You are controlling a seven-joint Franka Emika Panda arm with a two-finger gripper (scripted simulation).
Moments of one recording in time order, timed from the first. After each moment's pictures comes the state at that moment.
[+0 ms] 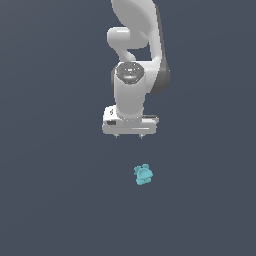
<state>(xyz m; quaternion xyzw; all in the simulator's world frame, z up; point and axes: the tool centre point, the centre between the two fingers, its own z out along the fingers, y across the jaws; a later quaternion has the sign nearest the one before) -0.008 0.005 0.162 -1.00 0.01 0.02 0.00</state>
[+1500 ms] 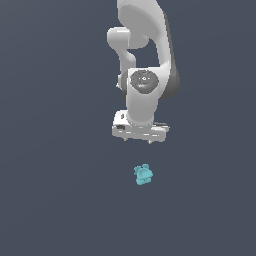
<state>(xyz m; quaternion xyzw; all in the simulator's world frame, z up) 0.007 0.040 0.150 -1.00 0.07 0.03 0.00</state>
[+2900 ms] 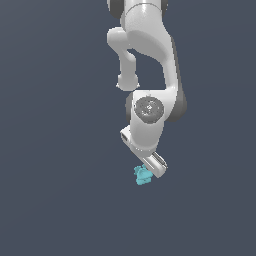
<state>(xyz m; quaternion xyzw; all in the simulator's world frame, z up) 0.075 0.052 0.115 -0.90 0.43 0.01 0.00</state>
